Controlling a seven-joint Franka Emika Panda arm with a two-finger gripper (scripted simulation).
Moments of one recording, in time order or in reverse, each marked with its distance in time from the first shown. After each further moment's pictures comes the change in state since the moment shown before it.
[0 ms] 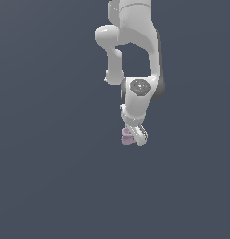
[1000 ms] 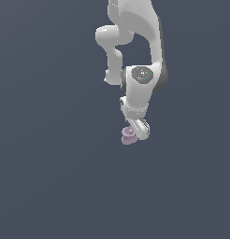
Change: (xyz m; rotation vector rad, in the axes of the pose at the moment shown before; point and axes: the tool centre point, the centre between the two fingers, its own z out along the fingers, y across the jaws) arm 0.001 0.000 -0.046 0.000 0.000 -0.004
